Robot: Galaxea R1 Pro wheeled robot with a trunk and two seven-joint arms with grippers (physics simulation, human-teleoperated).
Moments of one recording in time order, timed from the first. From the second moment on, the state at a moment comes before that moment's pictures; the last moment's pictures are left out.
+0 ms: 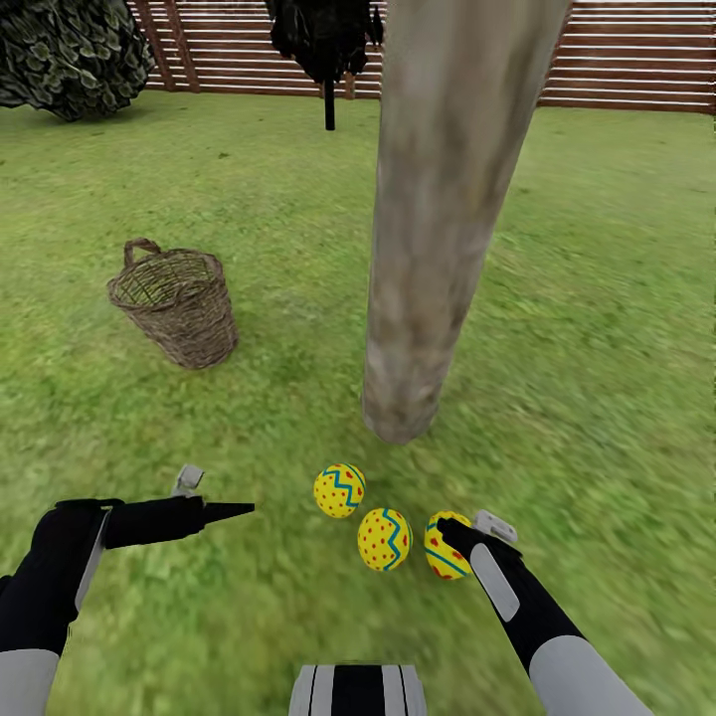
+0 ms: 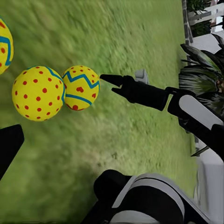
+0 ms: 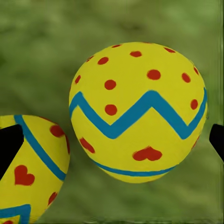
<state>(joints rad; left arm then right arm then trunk) -0.53 0.23 0.26 -1.22 -0.13 1.01 -1.49 -0.59 0.03 0.05 -0.73 -0.60 0.30 -0.31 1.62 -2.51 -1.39</state>
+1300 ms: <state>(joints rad) -0.53 0.23 0.24 -1.22 -0.14 1.01 -1.48 -0.59 0.03 0.05 -0.74 -0.60 0.31 -0.31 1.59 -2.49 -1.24</state>
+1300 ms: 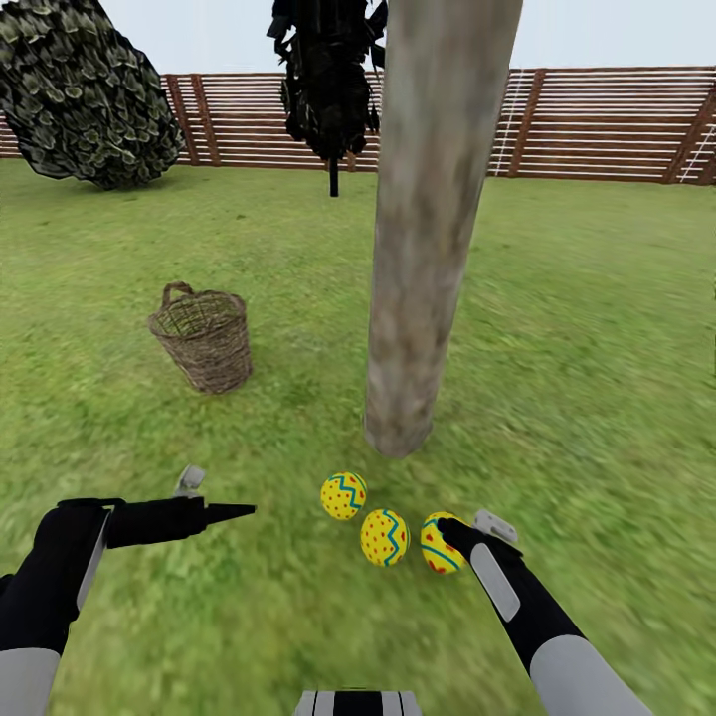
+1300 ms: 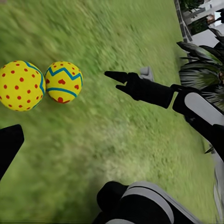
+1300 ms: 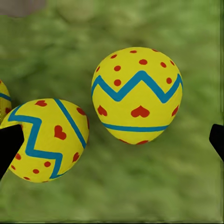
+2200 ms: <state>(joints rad) -0.53 0.23 0.26 -1.11 -0.23 1.00 -1.11 -0.58 0.02 0.05 -0.75 -0.60 0.41 -0.31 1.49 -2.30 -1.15</state>
